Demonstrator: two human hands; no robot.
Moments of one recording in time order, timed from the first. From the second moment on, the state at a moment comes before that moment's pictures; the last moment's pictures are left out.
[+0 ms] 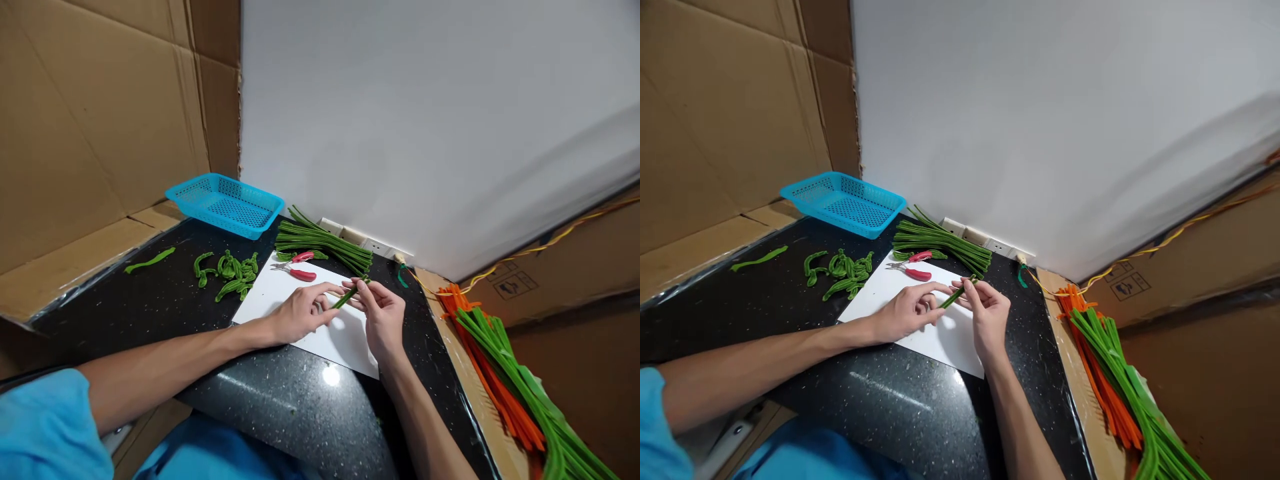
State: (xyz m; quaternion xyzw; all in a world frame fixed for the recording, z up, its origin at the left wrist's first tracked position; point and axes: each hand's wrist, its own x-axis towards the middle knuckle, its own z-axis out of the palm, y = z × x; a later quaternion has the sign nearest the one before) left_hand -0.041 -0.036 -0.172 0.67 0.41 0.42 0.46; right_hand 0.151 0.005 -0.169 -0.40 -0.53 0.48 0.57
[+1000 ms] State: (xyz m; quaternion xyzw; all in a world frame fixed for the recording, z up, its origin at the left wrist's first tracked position) left_hand -0.037 -0.044 -0.193 0.83 0.23 0.51 0.10; right_hand 0.073 0.086 -0.167 -0.29 -0.94 0.08 0.18
